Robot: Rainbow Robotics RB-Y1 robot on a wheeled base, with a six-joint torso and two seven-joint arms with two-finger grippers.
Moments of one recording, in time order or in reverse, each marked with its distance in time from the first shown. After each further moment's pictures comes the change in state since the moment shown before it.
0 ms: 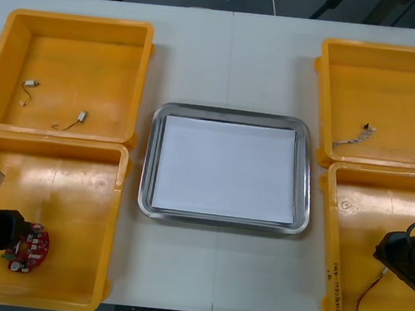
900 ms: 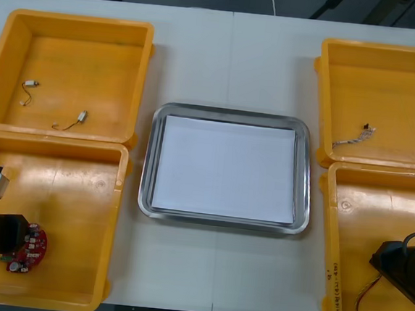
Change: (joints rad) right arm 0.071 0.003 0.025 0.031 0.005 -0.146 0.000; left arm 0.005 0.000 -0.039 0.037 -0.014 -0.064 -0.002
